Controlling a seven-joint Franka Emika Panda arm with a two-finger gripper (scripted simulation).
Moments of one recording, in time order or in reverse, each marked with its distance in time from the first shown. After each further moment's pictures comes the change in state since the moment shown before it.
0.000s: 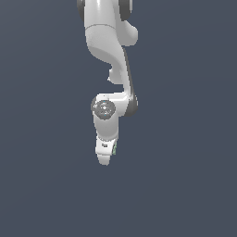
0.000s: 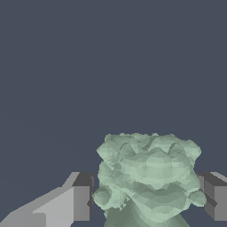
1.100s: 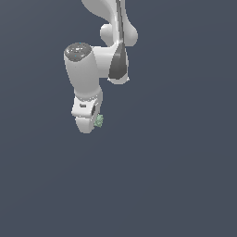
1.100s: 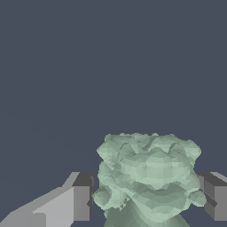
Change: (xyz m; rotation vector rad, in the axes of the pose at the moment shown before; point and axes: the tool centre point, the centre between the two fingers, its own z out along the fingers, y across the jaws) arm -0.071 -0.055 -0.145 -0.001 -0.002 0.000
